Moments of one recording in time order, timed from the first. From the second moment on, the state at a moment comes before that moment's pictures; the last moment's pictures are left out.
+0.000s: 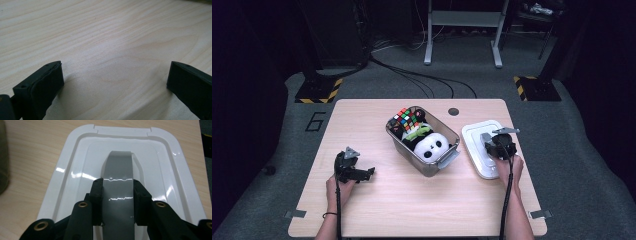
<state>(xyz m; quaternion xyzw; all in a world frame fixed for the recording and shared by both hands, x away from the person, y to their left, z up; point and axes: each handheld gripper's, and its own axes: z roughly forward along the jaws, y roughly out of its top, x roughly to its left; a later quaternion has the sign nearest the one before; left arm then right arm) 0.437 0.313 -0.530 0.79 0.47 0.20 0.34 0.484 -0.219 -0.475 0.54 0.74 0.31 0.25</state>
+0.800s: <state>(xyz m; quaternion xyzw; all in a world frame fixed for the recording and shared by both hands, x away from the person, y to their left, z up) 0.437 0.313 -0.530 0.79 0.47 0.20 0.34 0.473 -0.219 -0.411 0.50 0.75 0.33 0.28</state>
